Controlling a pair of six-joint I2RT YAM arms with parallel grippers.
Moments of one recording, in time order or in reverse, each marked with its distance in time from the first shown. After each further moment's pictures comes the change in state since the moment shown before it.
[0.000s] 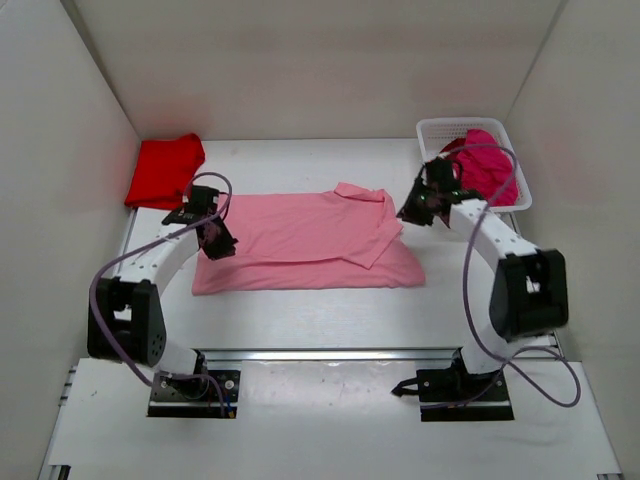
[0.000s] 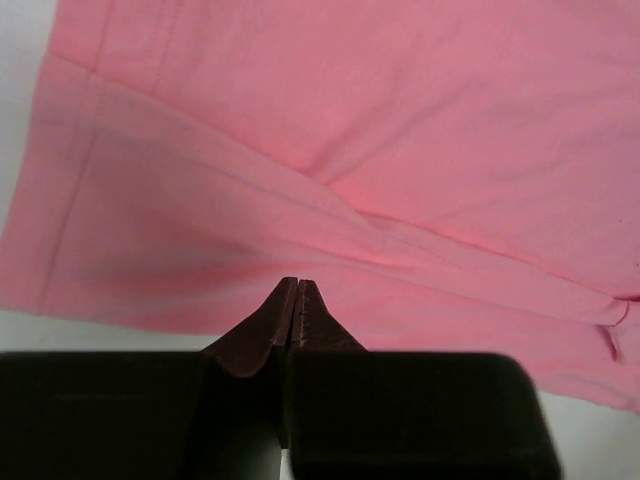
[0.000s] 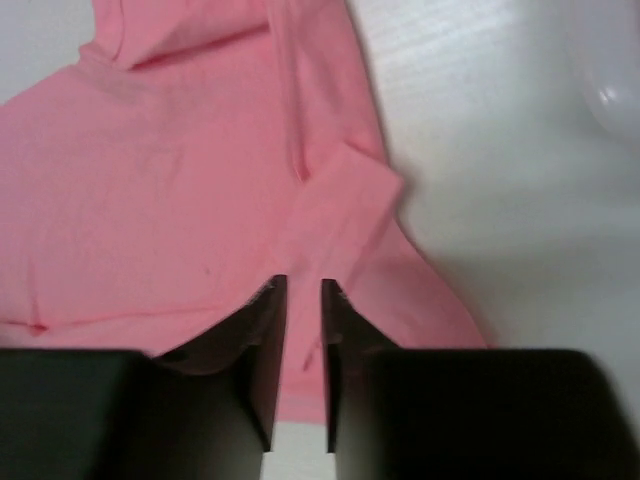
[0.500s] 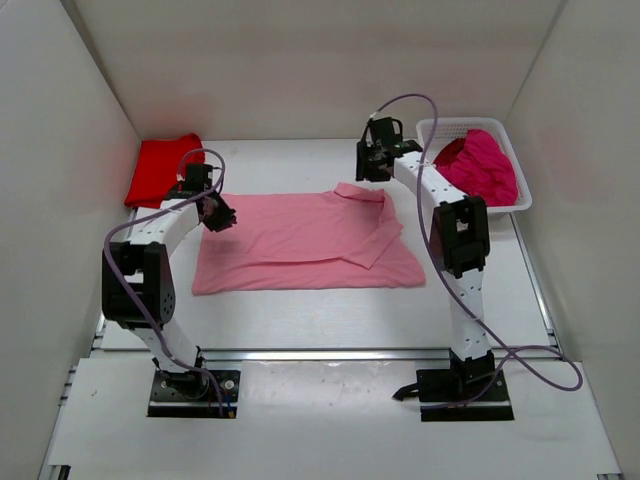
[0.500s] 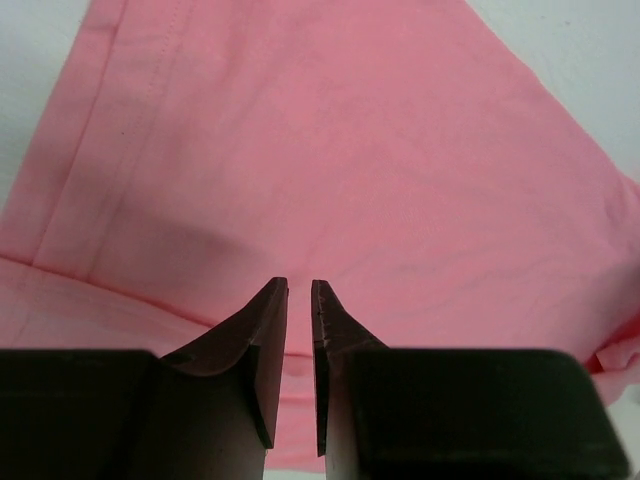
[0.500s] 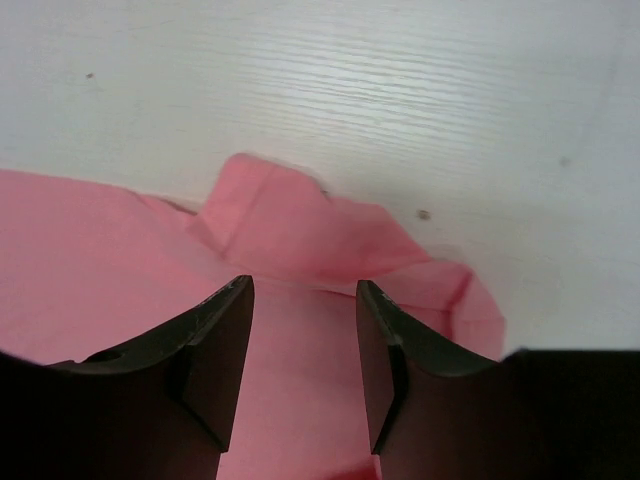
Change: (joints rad) left arm 0.066 0.251 0.212 0.145 0.058 -0.059; right arm 0.154 0.712 0.896 -0.168 0.096 -0.320
